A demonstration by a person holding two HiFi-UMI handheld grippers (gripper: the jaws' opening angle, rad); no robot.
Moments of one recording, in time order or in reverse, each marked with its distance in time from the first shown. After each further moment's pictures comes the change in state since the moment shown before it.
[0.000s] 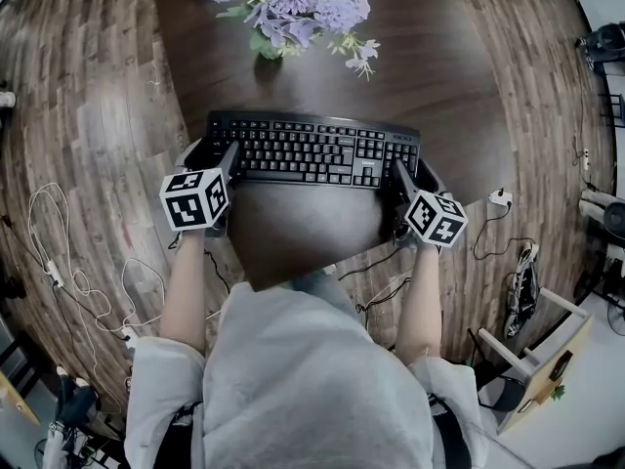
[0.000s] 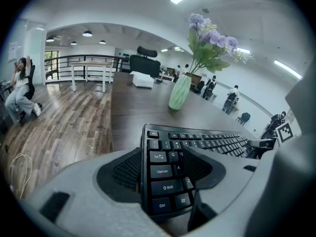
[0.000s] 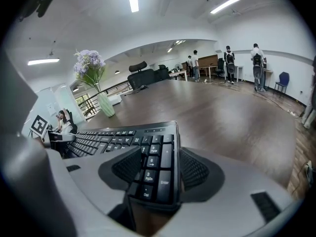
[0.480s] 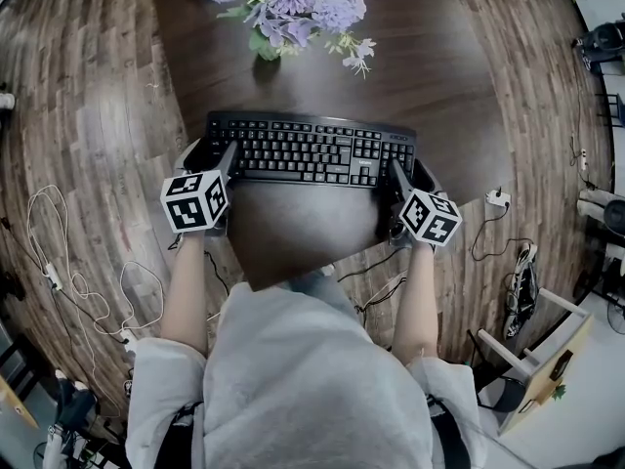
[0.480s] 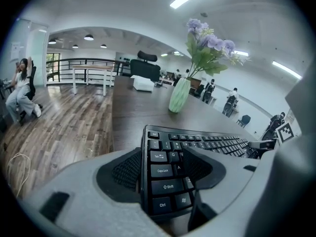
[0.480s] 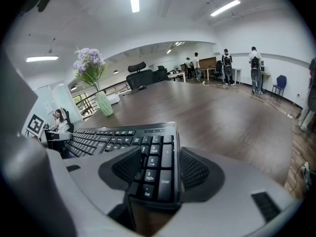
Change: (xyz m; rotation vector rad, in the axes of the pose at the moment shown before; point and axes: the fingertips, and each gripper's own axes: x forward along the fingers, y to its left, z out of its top) left arm -0.002 0.001 0.001 0.001 -0.053 0.001; right arm -0.001 0.000 -0.001 -0.010 -0.016 -0.033
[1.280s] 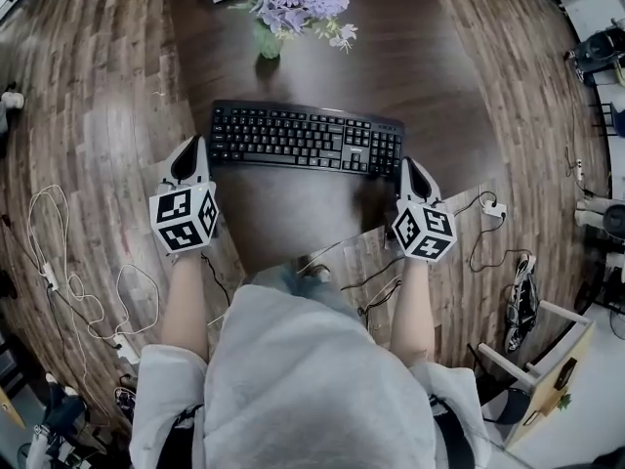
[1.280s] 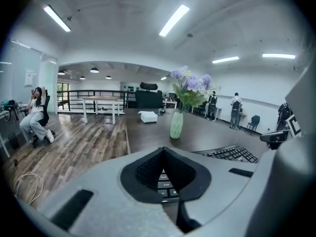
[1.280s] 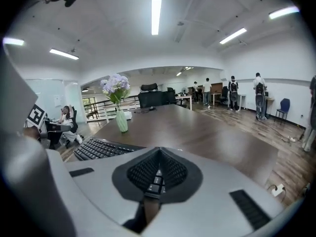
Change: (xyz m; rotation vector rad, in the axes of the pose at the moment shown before) left arm -0.105 -0.014 0.039 0.125 -0.280 0.142; right arm -0.085 0.036 0.041 -0.154 -0.242 0.017
